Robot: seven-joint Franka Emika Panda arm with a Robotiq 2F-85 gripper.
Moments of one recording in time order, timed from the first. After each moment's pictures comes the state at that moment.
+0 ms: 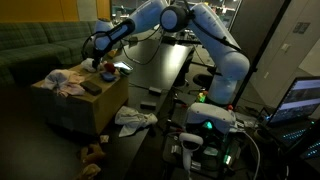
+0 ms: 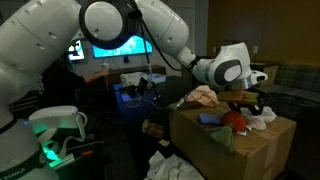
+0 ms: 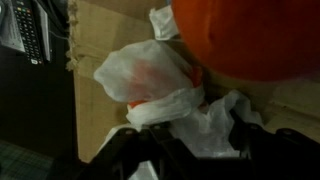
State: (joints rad) arm -0.13 0.91 0.02 -1.28 -0.11 2.55 -0.40
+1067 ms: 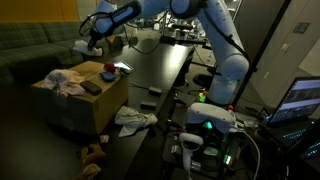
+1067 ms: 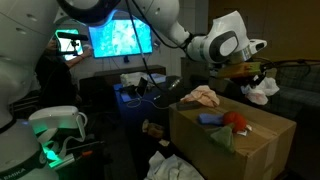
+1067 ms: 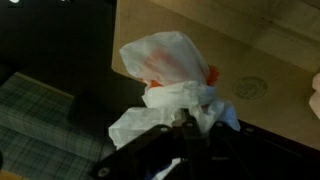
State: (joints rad) arm -0.16 0.70 0.08 -1.42 -0.11 2.67 -0.46
